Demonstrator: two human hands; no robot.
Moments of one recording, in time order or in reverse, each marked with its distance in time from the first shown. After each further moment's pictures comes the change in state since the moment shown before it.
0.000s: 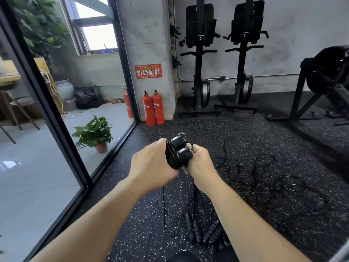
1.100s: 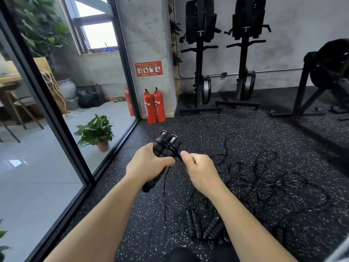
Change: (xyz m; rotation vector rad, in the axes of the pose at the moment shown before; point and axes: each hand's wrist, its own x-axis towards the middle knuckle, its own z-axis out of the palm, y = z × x) left_hand 0.013 -0.018 0.028 -0.499 -0.132 -0.423; right_hand -0.027 0.008 -0.024 -0.583 0.045 -0.111
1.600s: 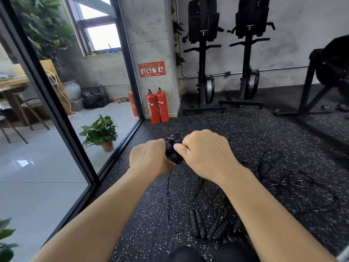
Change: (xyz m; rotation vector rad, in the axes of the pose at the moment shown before) left_hand -0.009 0.030 -0.008 0.808 0.087 0.187; right_hand -0.005 -0.076 -0.032 -0.780 0.011 -0.328
